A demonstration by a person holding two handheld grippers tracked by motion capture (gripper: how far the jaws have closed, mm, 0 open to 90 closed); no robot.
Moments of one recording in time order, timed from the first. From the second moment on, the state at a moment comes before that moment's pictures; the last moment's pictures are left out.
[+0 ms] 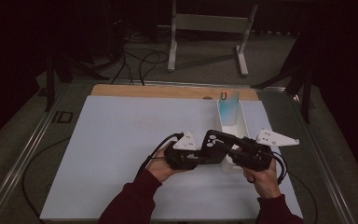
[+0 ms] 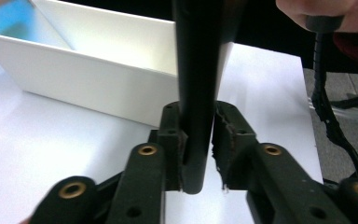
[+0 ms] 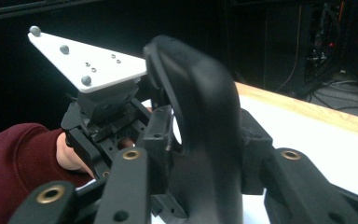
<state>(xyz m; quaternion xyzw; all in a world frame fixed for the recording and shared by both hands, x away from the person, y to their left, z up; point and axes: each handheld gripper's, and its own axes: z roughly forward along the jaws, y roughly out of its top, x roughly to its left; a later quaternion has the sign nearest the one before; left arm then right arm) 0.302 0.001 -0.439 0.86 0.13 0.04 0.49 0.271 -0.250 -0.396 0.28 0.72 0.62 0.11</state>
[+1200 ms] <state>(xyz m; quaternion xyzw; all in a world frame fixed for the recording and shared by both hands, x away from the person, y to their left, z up) 0.304 0.002 -0.436 0.85 0.19 0.10 0.49 0.272 -0.219 -0.387 0.38 0.71 0.55 0.21</state>
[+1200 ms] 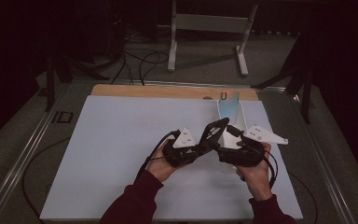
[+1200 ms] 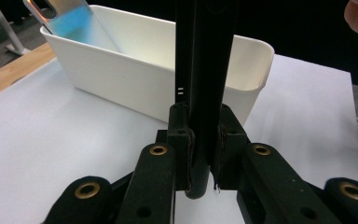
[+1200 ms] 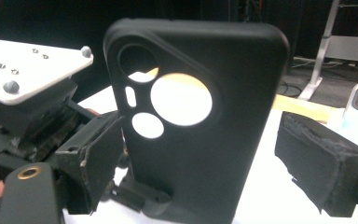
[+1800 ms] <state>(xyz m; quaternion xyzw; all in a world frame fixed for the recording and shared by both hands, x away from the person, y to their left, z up) 0.300 -0.007 -0.436 0.85 0.19 0.09 0.49 0.280 -0.205 -0.387 0.42 0.68 0.56 0.21</state>
